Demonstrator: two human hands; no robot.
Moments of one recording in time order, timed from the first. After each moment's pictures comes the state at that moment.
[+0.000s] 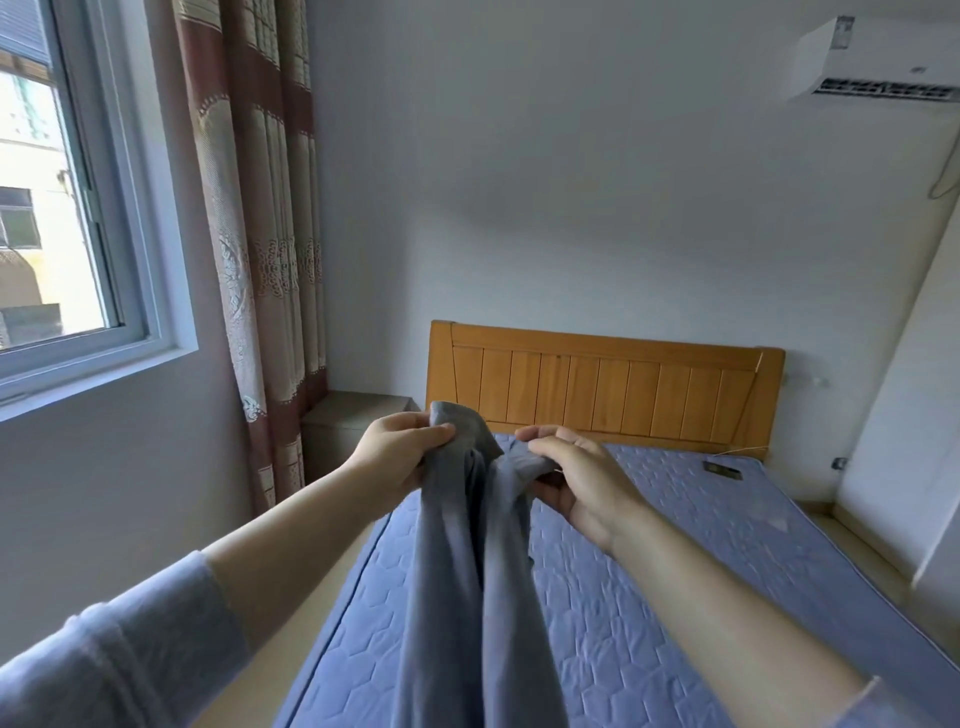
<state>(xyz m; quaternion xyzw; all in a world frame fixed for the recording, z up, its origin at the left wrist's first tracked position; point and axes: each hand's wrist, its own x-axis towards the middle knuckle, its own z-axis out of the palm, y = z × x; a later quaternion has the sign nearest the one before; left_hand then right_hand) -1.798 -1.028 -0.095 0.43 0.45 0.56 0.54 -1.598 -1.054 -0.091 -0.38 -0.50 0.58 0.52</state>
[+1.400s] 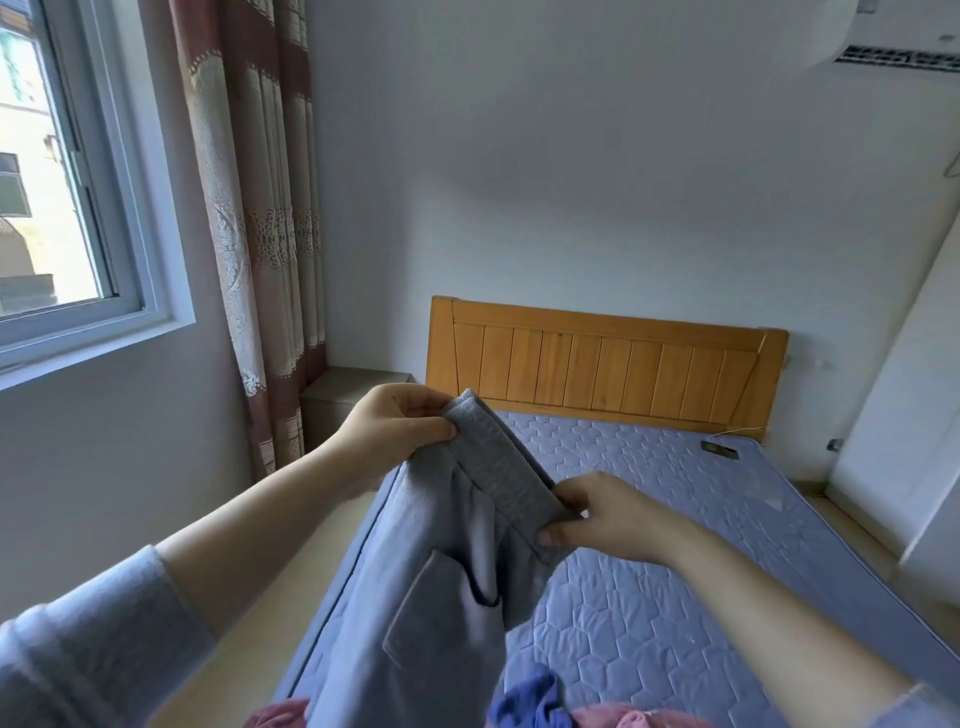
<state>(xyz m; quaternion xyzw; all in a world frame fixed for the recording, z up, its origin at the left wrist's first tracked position) -1.819 -1.050 -0.088 0.60 0.49 0.48 0.42 -1.554 -1.045 -0.132 -0.50 -0.82 0.24 0.15</state>
